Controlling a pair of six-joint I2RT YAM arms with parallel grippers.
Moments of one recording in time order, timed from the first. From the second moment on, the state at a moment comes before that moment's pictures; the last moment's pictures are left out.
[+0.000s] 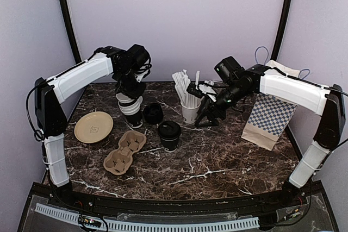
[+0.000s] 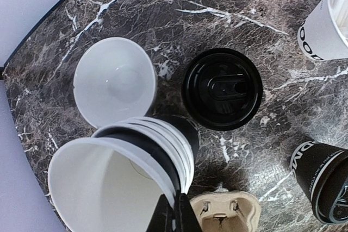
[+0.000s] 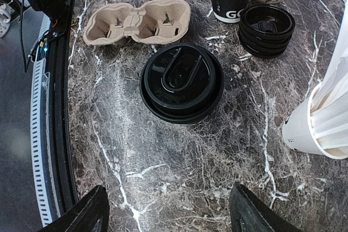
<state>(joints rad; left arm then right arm) -0.61 1.97 1.98 -1.20 -0.25 -0.09 0.68 1.65 1.46 -0.84 -0.57 -0.47</state>
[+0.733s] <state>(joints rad) -0.61 1.97 2.05 -1.30 -0.45 -0.10 0.68 1.65 1.46 -0.85 -0.58 -0.47</state>
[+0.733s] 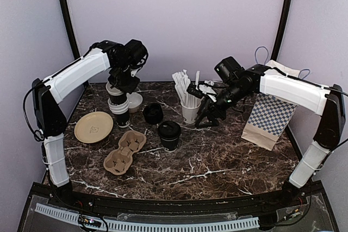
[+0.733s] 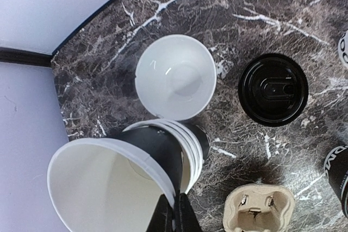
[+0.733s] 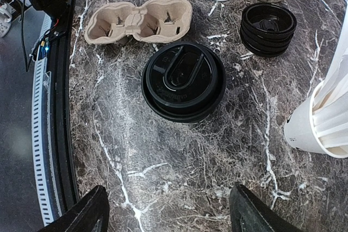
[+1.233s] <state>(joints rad) -0.93 1.66 2.09 -1.26 -0.25 0.05 0.63 1.64 1.49 -0.91 -0.59 -0.47</state>
